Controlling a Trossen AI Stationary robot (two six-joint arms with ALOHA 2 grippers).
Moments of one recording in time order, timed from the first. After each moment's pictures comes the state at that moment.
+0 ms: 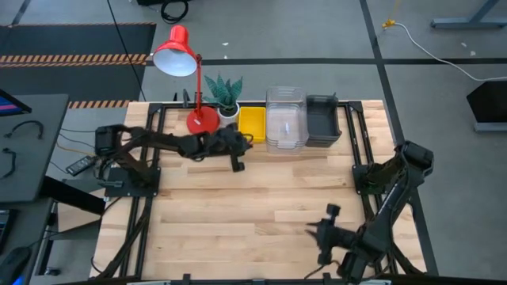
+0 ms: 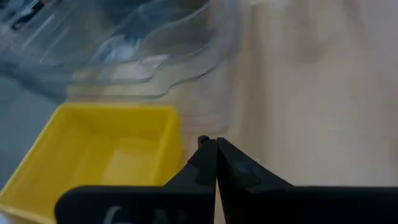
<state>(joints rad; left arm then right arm) 0.20 1.64 0.84 0.26 -0.16 0.25 0.98 1.72 1.27 -0.94 0.89 1.05</state>
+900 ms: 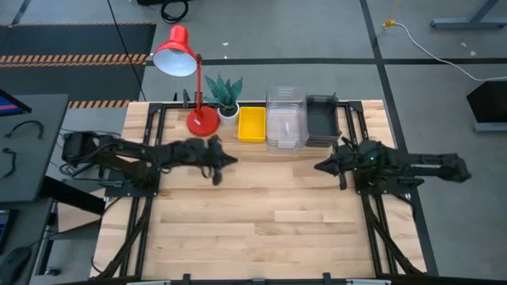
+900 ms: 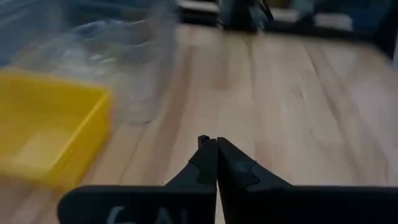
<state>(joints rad) 0.08 1.30 0.53 0.38 -0.04 -0.06 -0.10 0.22 0.13 -0.16 -0.12 0.23</state>
